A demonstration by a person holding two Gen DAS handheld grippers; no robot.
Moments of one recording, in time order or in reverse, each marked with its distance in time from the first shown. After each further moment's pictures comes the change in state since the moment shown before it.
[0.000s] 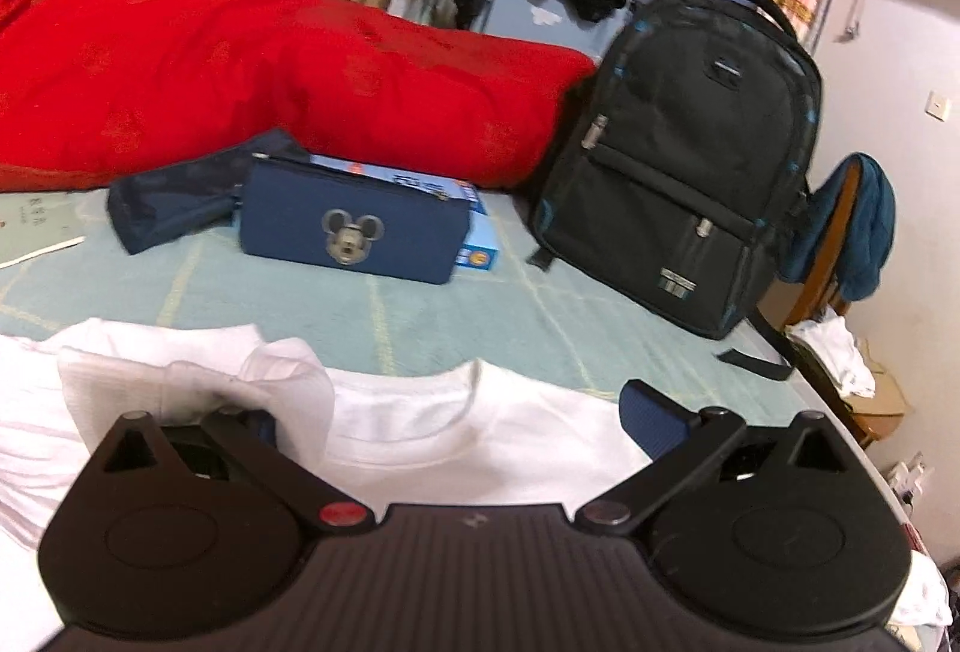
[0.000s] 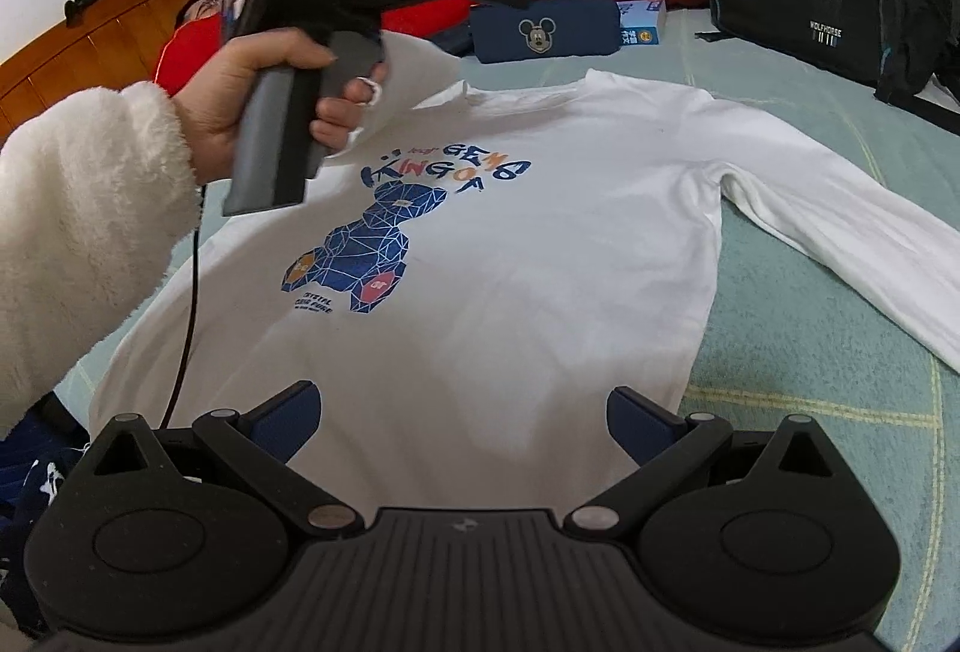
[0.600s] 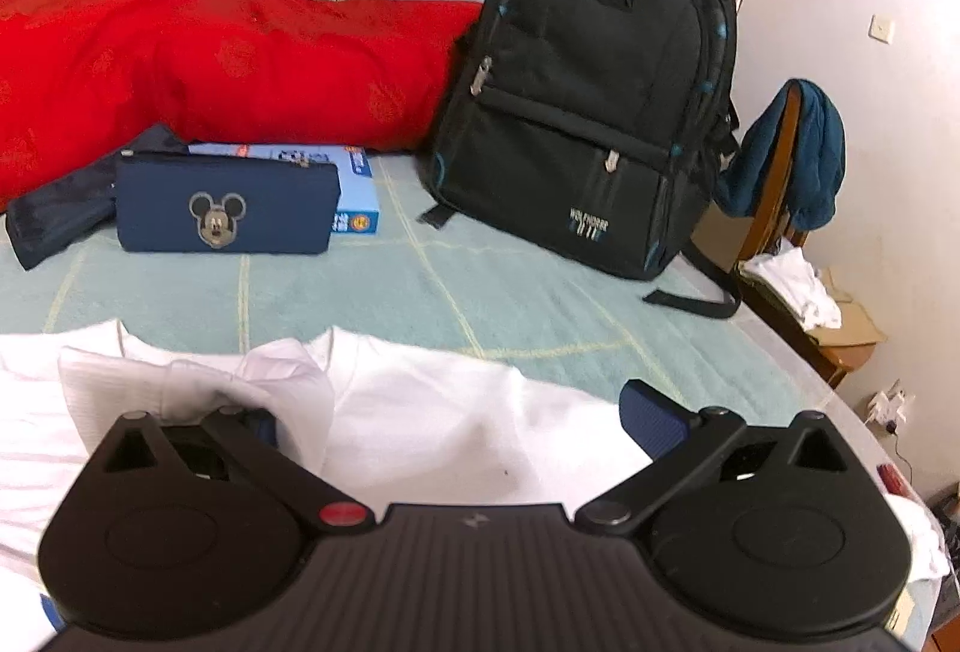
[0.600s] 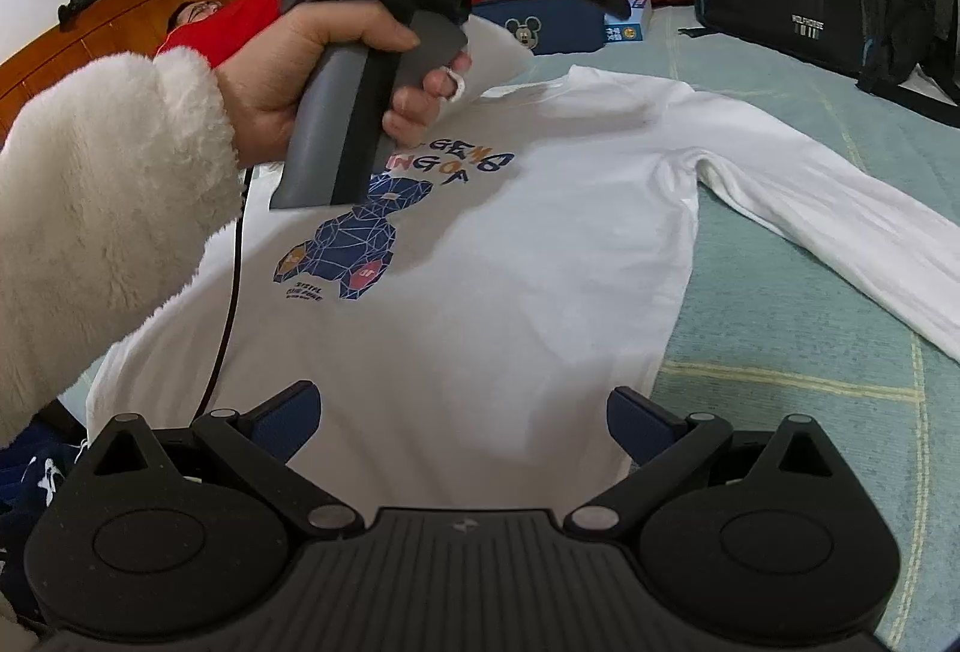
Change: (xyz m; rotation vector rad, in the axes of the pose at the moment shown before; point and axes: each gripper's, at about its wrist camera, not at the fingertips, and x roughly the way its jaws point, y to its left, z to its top) left arm 0.027 -0.065 -0.018 0.119 0.082 -0.071; right arm -0.007 -0.006 -0.008 0.015 -0.008 -0.015
